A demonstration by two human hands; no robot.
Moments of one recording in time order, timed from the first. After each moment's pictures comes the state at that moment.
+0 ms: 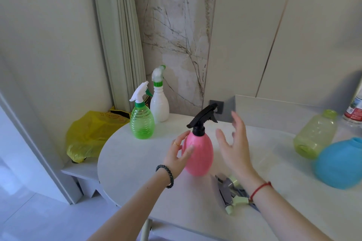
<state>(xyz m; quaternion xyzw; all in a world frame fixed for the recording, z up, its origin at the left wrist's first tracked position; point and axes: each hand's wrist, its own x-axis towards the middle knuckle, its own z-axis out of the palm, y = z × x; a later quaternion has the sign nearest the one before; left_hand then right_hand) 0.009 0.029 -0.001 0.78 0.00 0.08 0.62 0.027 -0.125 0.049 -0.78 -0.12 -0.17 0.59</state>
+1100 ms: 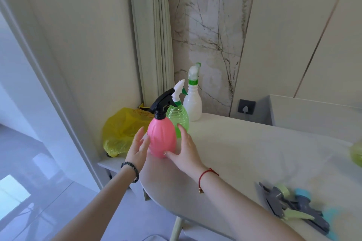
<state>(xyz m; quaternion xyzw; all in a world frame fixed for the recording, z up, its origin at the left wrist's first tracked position) -0.022 0.210 -0.013 0.76 0.16 0.20 0.59 0.026 0.064 -0.002 -0.82 -0.25 0.05 0.51</state>
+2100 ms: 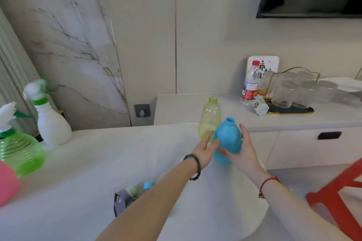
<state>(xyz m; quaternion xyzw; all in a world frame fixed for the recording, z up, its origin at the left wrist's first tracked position) 0.073 -0.284 0.011 0.75 -0.15 -0.18 0.61 0.047 -0.420 0.004 -0.83 0.07 -0.17 0.53</state>
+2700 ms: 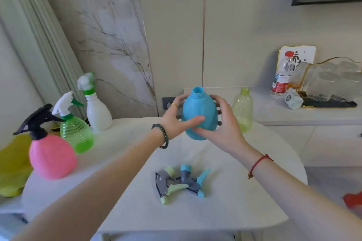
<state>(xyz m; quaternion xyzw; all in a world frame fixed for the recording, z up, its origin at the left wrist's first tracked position) 0.051 -0.128 0.096 0.79 -0.18 0.00 0.59 0.028 -0.283 0.075 -0.80 -0.13 -0.19 0.55</state>
